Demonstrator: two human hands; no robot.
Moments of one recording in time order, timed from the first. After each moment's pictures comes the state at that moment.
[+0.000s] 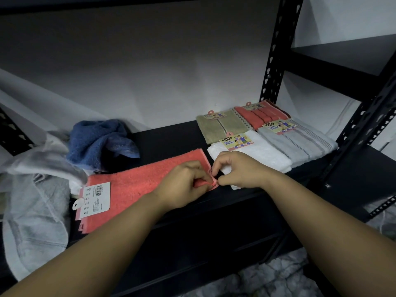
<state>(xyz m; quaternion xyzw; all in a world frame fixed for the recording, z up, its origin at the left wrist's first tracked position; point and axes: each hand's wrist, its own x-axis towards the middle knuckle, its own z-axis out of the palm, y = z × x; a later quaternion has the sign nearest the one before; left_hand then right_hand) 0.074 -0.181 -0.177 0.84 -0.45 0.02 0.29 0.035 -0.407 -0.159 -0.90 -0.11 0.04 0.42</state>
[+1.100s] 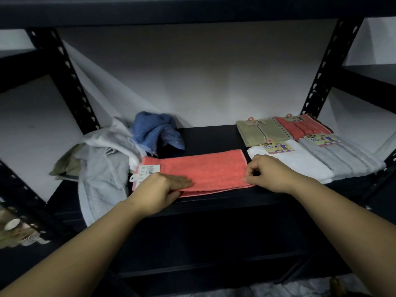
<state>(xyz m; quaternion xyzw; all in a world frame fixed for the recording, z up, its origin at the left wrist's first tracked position) 0.041 -0.011 -0.184 0.89 -0.38 0.05 0.24 0.028 -0.370 -0.145 -0.97 -0.11 0.02 0.22</state>
